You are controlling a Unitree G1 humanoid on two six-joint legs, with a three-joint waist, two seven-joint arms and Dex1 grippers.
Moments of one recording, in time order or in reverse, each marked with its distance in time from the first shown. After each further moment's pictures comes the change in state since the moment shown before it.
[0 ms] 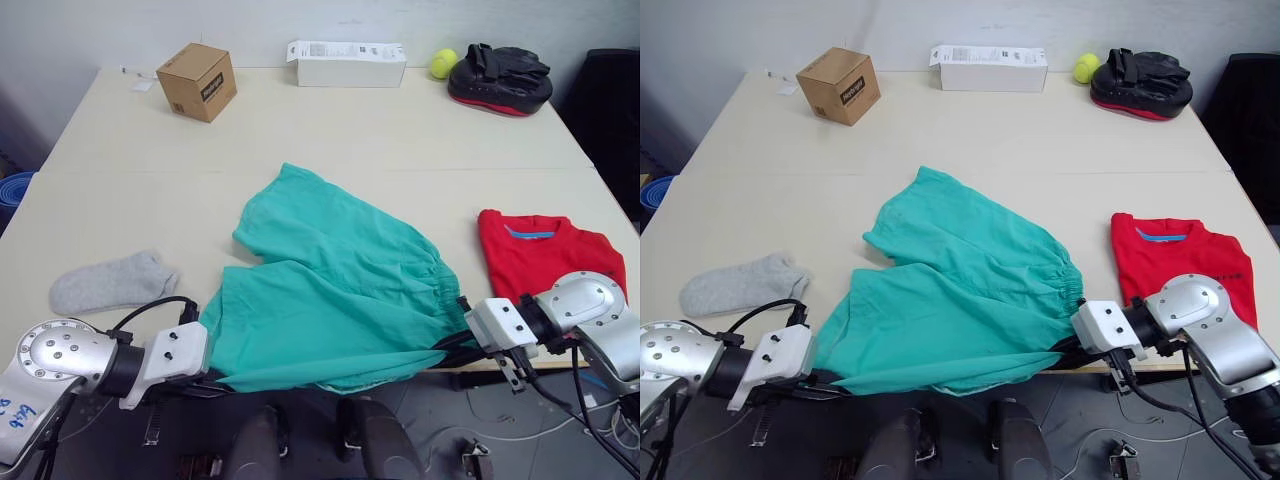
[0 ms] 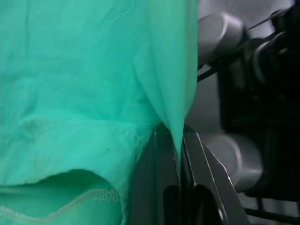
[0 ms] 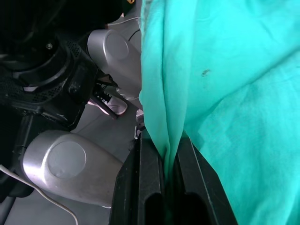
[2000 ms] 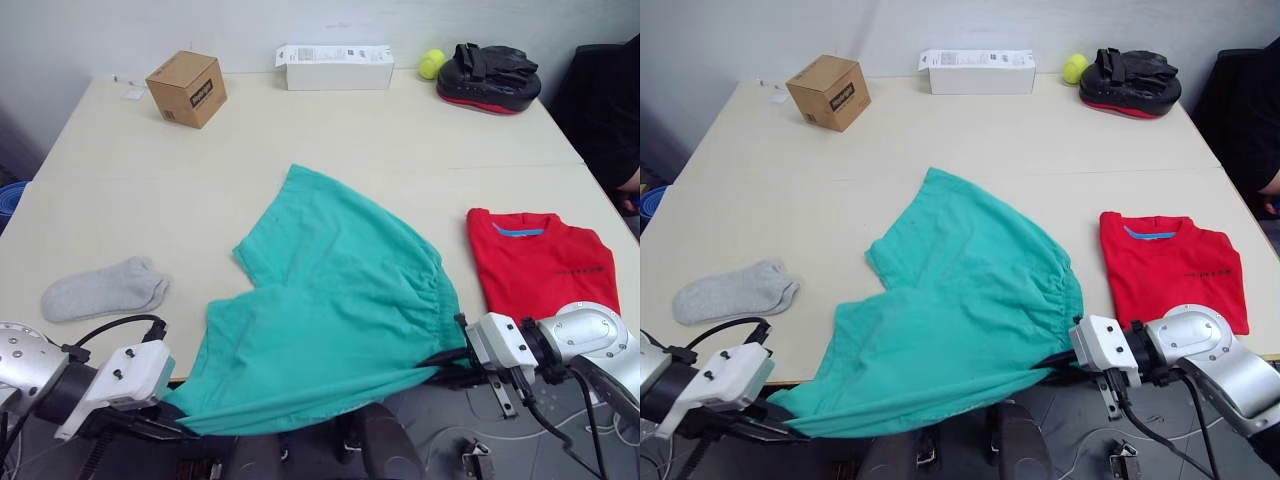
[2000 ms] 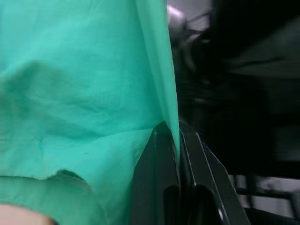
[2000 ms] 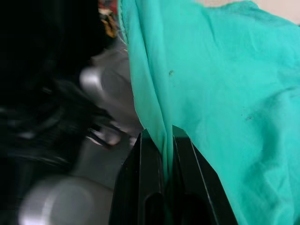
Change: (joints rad) left arm 0.203 0.170 0.310 0.002 -0.148 0.041 -0.234; right arm 0.189 -0.122 0.041 -0.169 0.216 0.003 -0.242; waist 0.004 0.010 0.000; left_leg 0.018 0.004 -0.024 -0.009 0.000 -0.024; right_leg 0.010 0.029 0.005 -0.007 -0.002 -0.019
